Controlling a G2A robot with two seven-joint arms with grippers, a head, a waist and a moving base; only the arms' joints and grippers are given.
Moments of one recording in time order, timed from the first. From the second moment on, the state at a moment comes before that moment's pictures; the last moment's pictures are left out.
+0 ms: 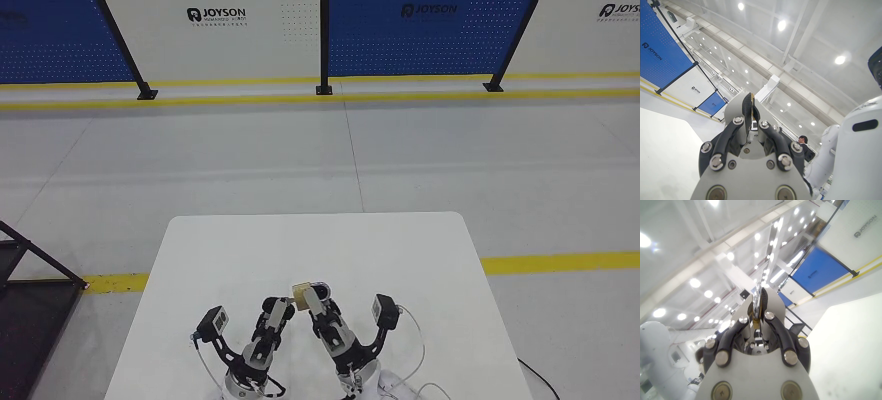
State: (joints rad) left arm 1.91 -1.28 -1.17 -1.65 0.59 -1.01 0.52; right arm -1.63 -1.31 0.73 -1.62 -0.59 -0.63 -0.58
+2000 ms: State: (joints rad) left arm 1.88 -1.29 -1.16 -1.56 1.26 -0.78 1.04; right arm -1.72 -1.29 0.80 -1.71 -0.56 -0.60 -0.43
